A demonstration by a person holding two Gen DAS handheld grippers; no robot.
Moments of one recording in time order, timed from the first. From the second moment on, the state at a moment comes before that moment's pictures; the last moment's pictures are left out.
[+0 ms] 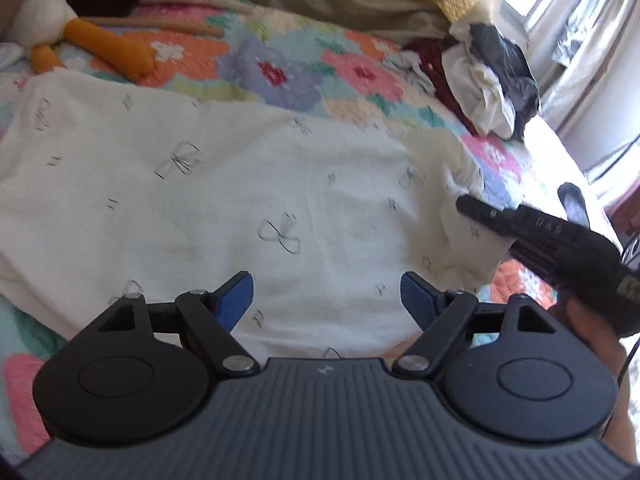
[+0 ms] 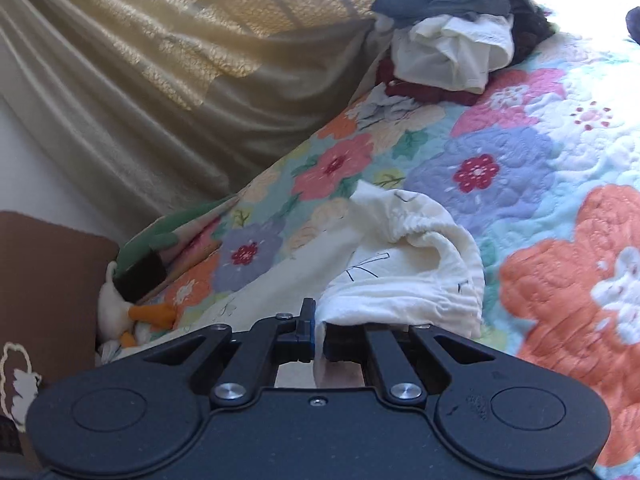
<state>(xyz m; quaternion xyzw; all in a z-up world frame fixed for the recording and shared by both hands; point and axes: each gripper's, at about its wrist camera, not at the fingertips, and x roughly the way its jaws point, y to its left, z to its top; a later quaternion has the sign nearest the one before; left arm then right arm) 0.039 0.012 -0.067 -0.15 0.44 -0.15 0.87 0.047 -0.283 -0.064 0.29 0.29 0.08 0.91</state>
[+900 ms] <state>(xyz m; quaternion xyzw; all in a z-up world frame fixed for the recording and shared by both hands) 0.045 0.096 -0.101 -0.37 0.42 -0.12 0.82 0.017 -0.109 -0.046 0.11 0.28 0.24 0.92</state>
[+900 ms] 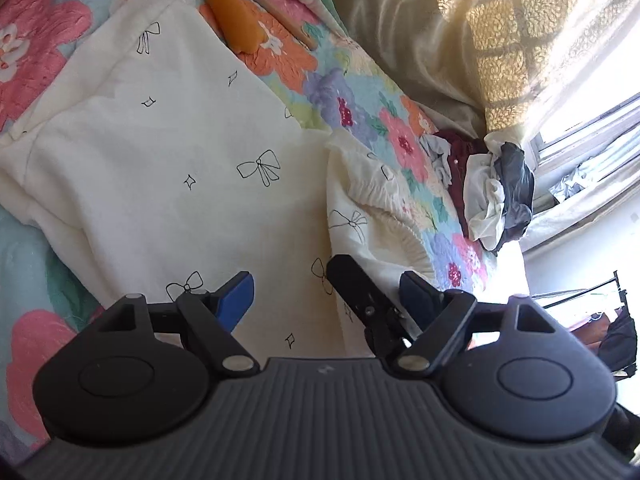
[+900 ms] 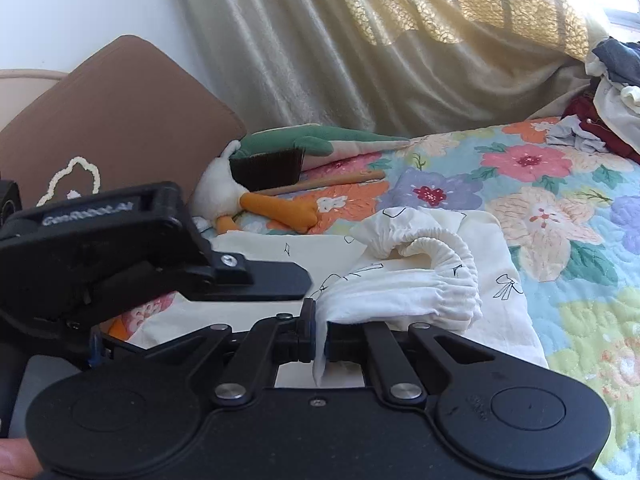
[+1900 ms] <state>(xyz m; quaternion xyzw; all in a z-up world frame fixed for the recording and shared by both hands) 0.084 0.033 -0.098 -0.04 0.50 -0.22 0.84 -0.019 -0.081 -0.078 -0.02 0.32 0.28 0.91</state>
